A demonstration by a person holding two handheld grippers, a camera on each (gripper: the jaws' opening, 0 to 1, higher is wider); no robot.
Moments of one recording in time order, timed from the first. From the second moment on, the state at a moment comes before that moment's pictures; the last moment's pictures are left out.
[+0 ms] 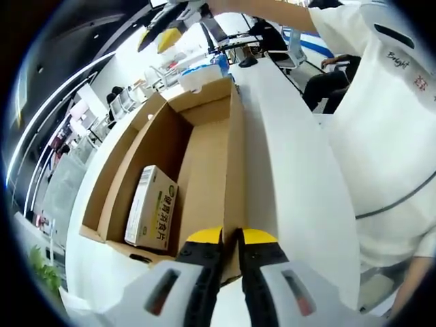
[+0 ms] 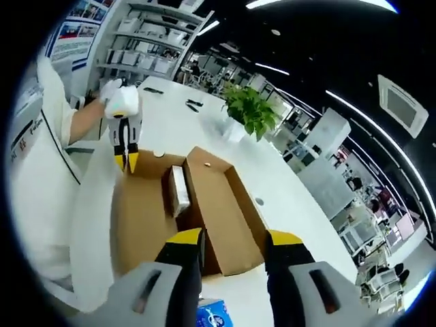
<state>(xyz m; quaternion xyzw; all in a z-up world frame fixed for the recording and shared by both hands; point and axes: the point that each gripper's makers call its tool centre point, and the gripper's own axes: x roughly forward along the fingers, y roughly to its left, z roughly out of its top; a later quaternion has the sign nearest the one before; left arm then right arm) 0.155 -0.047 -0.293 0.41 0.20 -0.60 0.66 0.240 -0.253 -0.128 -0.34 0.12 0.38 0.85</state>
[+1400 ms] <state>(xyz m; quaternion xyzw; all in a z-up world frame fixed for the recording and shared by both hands) 0.156 -0.048 -0.292 0.40 0.21 -0.60 0.66 0.246 -0.181 -0.133 -0.23 0.09 0.34 0.91</state>
